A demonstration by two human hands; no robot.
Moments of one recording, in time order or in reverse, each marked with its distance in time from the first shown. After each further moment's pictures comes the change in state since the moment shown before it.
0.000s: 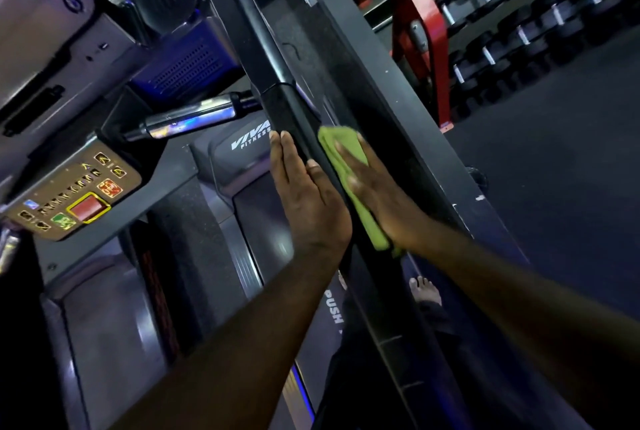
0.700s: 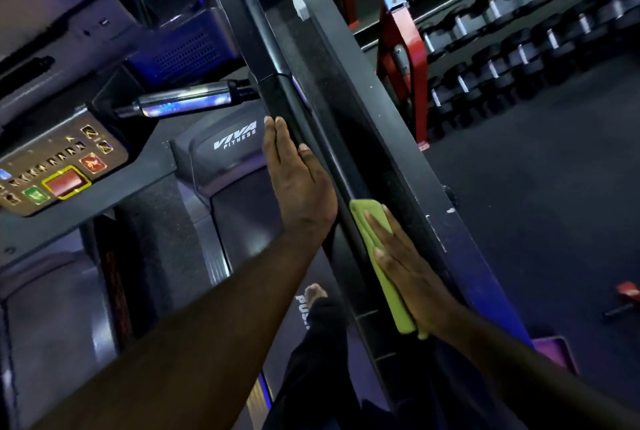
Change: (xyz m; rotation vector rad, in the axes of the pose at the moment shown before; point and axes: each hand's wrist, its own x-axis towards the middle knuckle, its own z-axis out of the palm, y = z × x) left_hand 0.004 0.000 0.002 -0.063 0.039 0.025; right_hand -0.130 -0.016 0.007 0.076 0.021 0.237
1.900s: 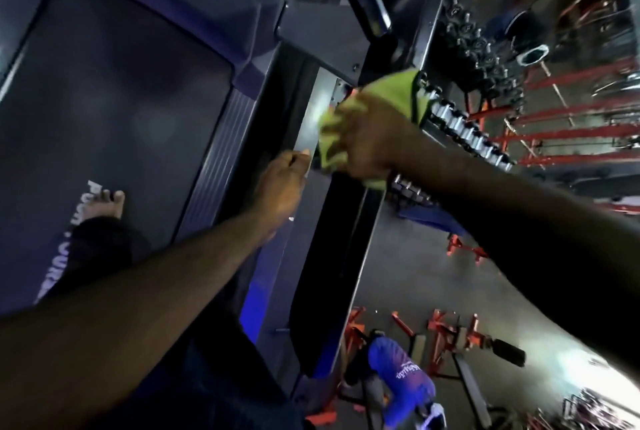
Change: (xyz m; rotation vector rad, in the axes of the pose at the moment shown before) left_hand -0.080 -0.112 -0.069 -1.073 -0.276 -0.850; right_hand 0.197 -0.158 0.106 -2.173 -1.320 -0.308
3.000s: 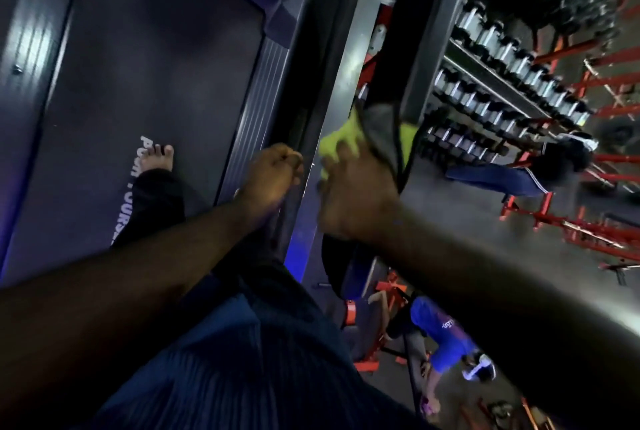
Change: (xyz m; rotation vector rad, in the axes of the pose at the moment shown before) left_hand -0.050 -0.087 -0.033 0.153 0.067 -0.118; right_hand -0.031 -0.194 0.027 -0.036 -0.012 0.306
